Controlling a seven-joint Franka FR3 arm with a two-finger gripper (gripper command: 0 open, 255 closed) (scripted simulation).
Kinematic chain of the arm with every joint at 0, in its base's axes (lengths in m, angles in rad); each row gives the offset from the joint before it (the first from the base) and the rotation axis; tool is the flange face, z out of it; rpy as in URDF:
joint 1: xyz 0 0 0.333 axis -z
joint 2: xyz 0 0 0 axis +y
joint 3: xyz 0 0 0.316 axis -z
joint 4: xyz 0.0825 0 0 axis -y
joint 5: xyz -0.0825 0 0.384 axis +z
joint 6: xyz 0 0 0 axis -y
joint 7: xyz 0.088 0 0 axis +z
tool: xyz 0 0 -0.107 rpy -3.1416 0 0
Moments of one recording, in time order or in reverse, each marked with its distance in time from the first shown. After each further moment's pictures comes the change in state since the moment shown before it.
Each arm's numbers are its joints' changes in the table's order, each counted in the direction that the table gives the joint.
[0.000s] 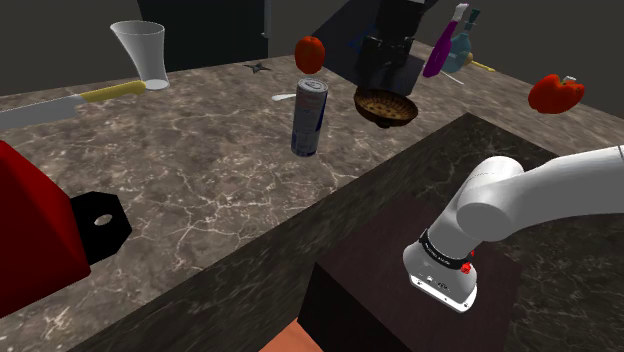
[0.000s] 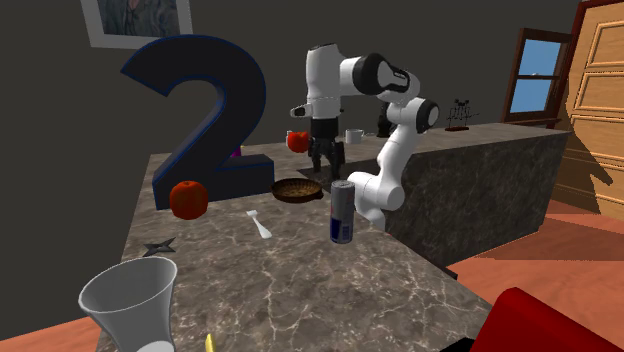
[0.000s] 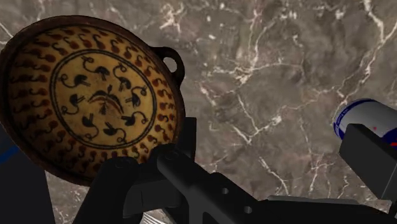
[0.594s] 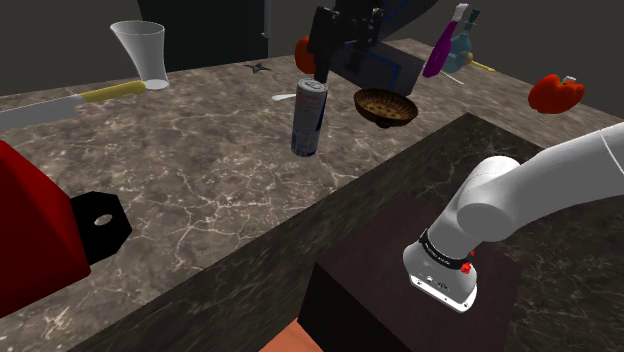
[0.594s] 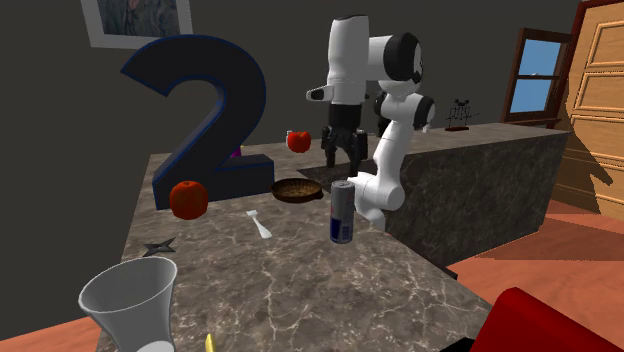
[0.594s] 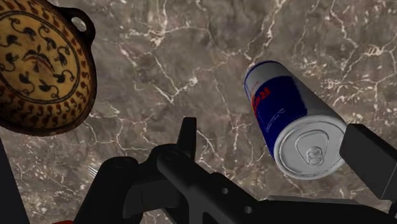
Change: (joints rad) arm -0.012 0.187 -0.198 0.265 0.013 -0.012 -0.211
